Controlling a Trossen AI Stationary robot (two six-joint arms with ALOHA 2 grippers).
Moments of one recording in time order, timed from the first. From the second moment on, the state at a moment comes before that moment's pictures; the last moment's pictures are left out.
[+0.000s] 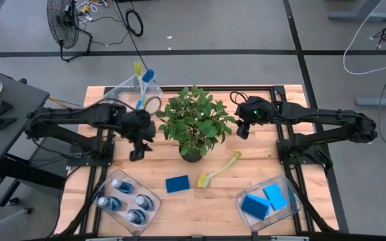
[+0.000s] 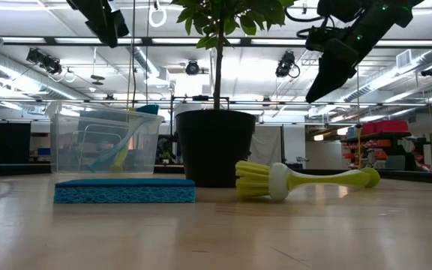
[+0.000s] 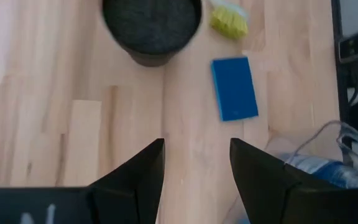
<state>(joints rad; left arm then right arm) -0.01 1.18 1.20 -1.04 0.12 -0.09 -0.28 1.06 0.80 -0.55 0.14 0.00</state>
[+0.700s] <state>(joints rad) -0.22 1.17 0.97 -0.79 0.00 -0.20 -0.28 1.06 0.80 -0.54 0.14 0.02</state>
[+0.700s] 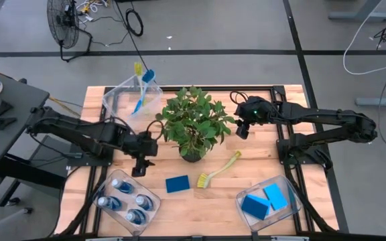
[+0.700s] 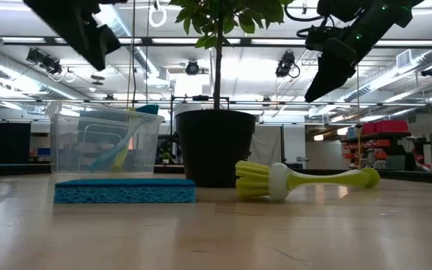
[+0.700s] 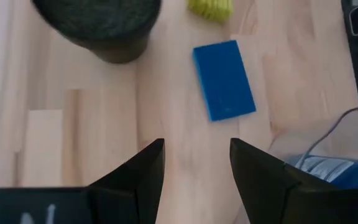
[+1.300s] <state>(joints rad) -0.31 1.18 0.69 -0.31 -0.02 -0.47 -0.28 1.06 0.80 -0.54 0.14 0.04</state>
